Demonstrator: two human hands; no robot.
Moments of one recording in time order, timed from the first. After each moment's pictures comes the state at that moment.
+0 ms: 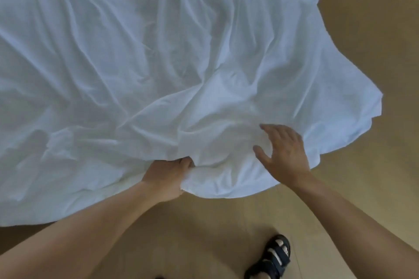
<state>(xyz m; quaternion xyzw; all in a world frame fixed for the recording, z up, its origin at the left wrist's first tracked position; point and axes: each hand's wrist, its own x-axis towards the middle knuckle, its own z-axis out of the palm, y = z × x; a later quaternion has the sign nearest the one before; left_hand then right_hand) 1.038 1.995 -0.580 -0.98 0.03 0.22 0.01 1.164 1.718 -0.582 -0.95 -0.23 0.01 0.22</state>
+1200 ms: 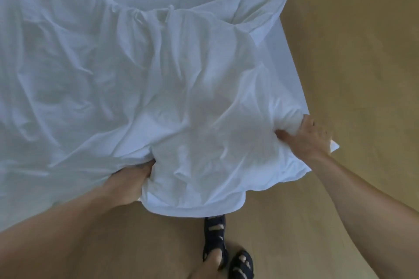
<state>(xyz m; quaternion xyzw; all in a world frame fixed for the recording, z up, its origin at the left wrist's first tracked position) 1.147 1.930 -0.600 -0.95 -0.12 0.30 0.01 1.409 1.545 -0.596 -0.97 0.02 0.18 0.17</state>
